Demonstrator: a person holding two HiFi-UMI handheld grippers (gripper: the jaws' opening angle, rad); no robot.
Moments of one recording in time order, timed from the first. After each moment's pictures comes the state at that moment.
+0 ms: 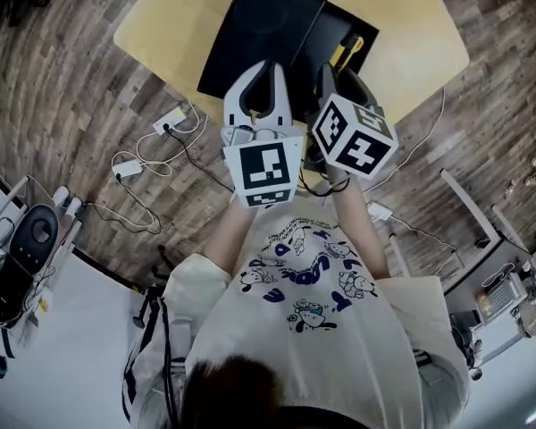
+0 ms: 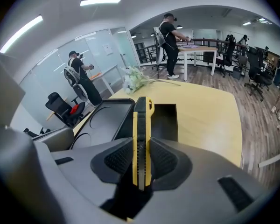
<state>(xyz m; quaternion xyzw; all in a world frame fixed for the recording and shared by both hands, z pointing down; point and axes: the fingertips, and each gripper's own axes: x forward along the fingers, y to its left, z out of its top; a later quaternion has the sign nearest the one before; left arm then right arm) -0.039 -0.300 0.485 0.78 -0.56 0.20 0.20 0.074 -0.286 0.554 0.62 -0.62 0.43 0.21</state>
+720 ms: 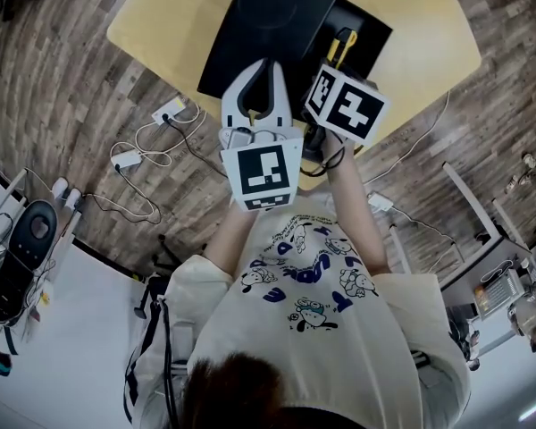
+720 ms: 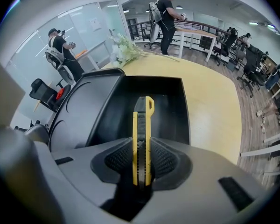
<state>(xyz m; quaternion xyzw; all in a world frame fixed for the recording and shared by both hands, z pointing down) -0.046 -0.297 0.497 0.77 -0.56 0.21 0.22 0.071 -0.281 0.598 0.61 -0.54 0.49 0.31</state>
